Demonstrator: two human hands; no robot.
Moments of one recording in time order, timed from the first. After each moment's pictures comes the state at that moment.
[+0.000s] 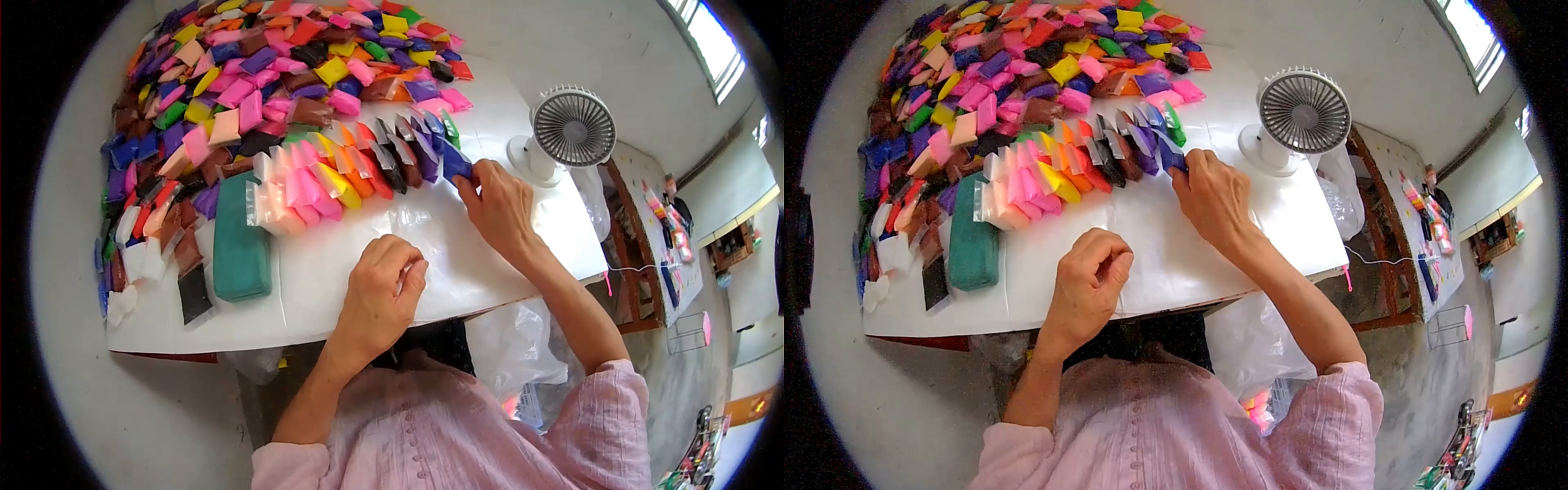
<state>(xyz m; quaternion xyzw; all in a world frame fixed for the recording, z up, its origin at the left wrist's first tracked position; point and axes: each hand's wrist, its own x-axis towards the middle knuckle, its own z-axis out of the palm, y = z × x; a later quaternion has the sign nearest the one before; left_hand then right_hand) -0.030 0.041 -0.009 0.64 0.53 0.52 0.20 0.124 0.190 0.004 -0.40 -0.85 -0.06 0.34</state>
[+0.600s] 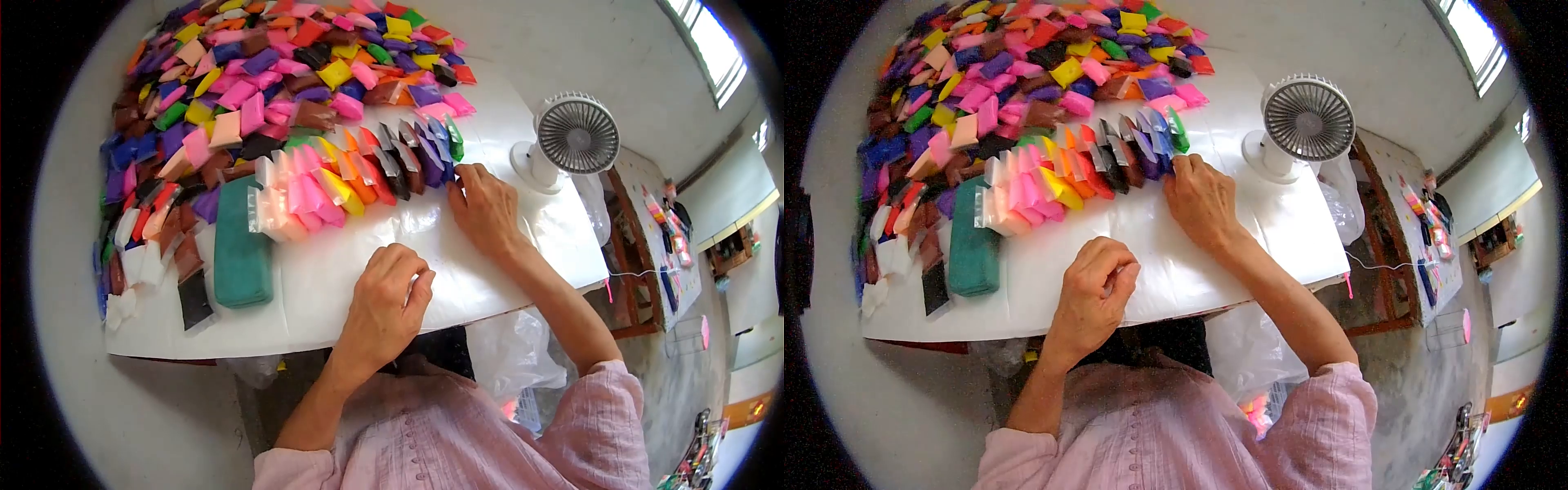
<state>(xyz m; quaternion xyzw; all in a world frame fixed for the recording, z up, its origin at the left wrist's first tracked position) -0.030 0.043 -0.013 0.67 0.51 0.52 0.14 0.107 0.203 -0.012 -0.39 -0.86 -0.08 0.32</state>
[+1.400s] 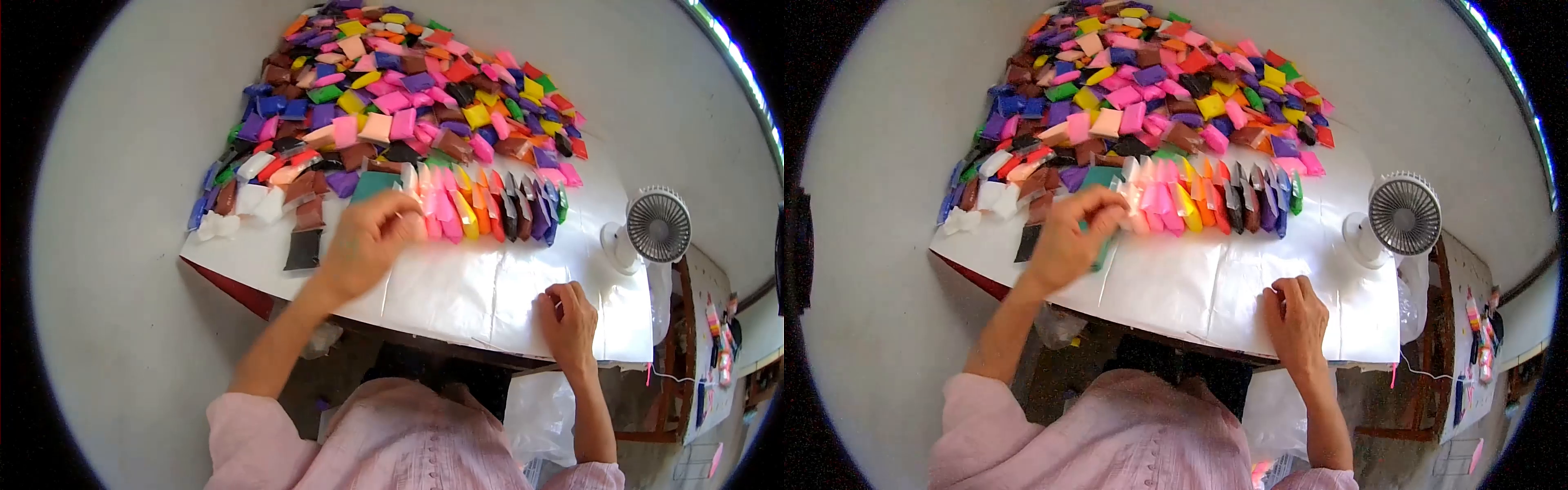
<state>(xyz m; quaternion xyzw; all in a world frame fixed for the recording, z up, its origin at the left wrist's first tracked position) -0.145 0.004 0.044 0.59 0.60 0.52 0.08 0.143 0.121 -0.010 -0.37 -0.87 0.08 0.33</state>
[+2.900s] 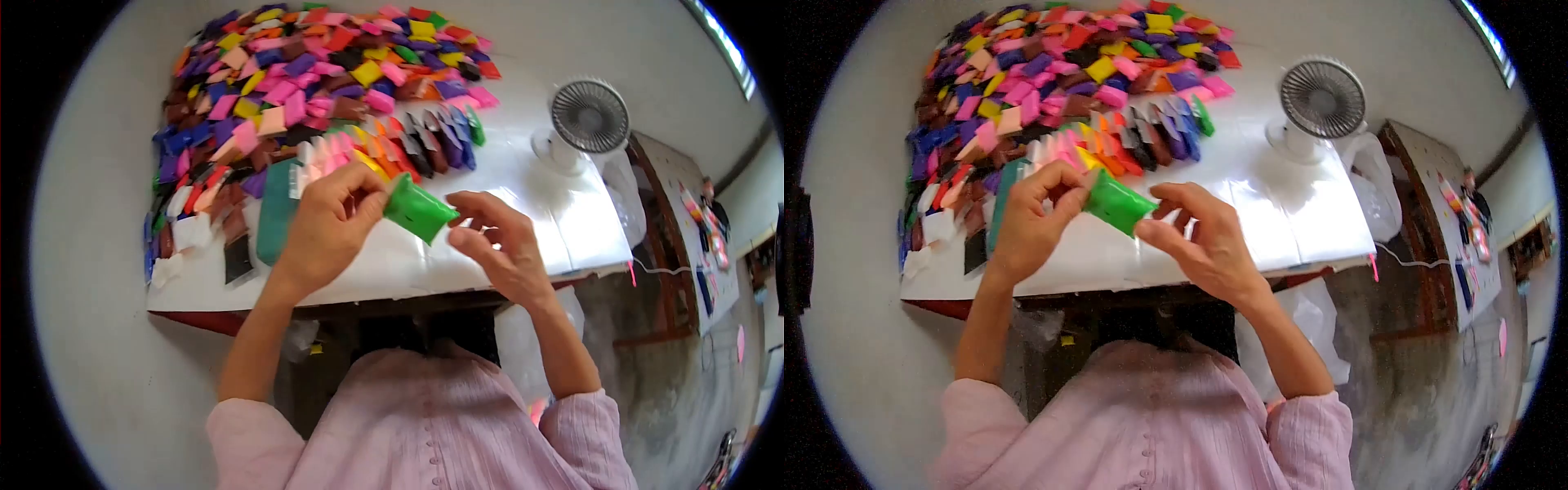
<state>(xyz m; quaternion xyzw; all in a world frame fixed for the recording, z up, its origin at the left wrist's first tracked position) -0.088 0.026 0.060 0.66 0.56 0.47 0.20 0.128 0.087 0.029 -0.27 -0.75 0.44 0.41</state>
